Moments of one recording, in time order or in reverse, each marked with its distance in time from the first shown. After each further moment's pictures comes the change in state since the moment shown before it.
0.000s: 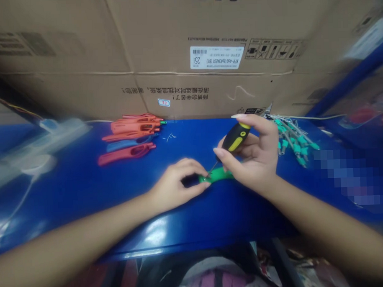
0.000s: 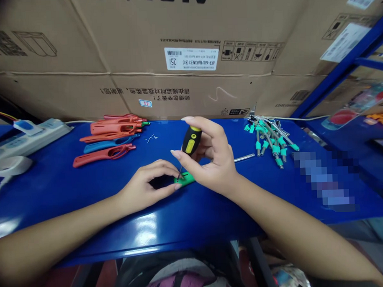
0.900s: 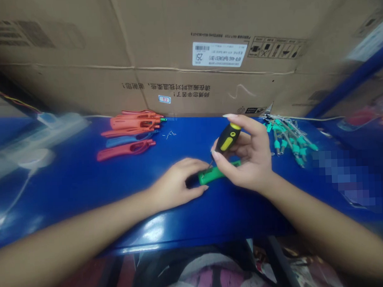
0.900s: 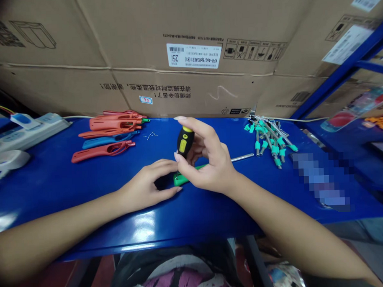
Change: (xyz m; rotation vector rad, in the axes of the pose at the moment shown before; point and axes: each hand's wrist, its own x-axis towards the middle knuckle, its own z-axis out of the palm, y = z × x) left_hand -0.001 -0.002 0.000 0.144 -0.122 -0.007; right_hand -0.001 0.005 -0.001 -0.022 -0.141 -0.015
